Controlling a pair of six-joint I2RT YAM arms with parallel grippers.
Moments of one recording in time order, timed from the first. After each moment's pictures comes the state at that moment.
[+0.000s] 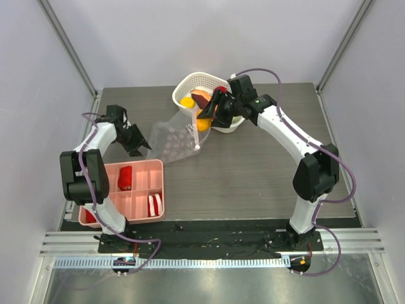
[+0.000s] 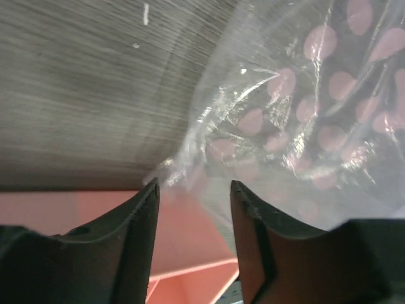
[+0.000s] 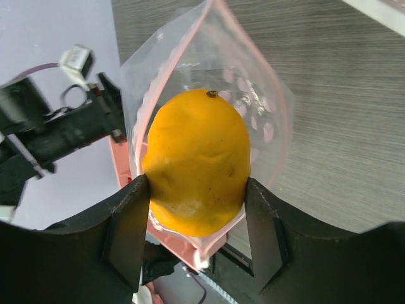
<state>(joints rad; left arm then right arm) 0.07 1.76 1.24 -0.70 0.33 -0.56 0.49 1.81 1.70 -0.57 -0.38 0.87</state>
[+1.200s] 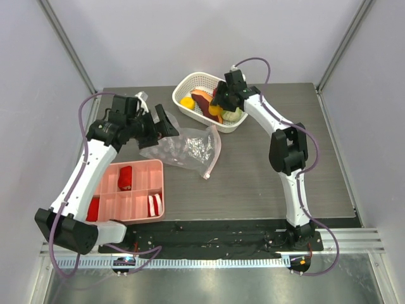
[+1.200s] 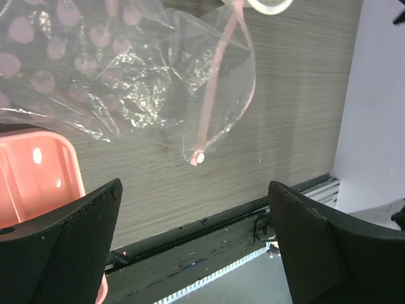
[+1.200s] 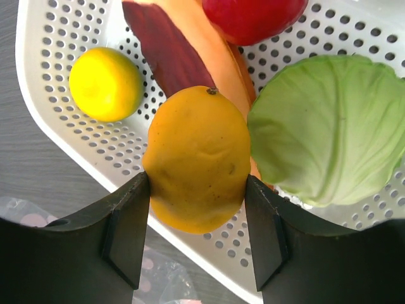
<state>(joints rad) -0.29 1.29 1.39 -0.87 0.30 -0.63 0.40 2.27 2.08 -0.53 0.00 0.61</state>
